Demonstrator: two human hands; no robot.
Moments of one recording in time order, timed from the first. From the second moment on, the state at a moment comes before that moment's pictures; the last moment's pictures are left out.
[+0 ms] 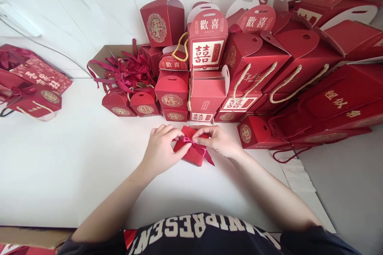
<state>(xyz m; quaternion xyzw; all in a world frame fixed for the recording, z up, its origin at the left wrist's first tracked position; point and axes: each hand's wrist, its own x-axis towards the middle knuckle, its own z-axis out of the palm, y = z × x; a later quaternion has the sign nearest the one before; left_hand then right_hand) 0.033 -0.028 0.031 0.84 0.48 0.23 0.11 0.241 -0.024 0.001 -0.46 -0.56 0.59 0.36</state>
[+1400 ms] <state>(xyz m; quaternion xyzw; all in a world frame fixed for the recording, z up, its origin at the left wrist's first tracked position) 0.009 -0.021 0.003 0.77 0.49 0.28 0.30 0.251 -0.034 0.010 -0.42 -0.75 0.37 0.36</state>
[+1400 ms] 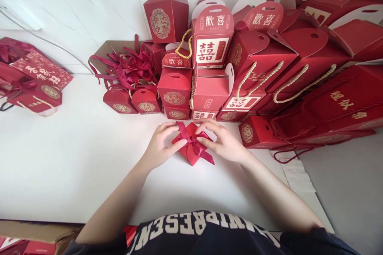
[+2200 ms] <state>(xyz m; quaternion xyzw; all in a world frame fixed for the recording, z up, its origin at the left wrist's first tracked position) -0.014 -0.011 0.002 0.90 0.26 0.35 0.03 0.257 -0.032 0.009 -0.42 -0.77 0.35 0.32</state>
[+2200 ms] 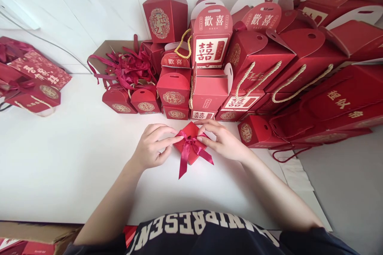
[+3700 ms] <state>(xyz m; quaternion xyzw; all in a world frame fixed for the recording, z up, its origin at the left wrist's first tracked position) 0.008 0.001 0.023 0.95 0.20 0.21 0.08 0.259 -0.030 0.014 -0.41 -0.74 0.41 0.34</state>
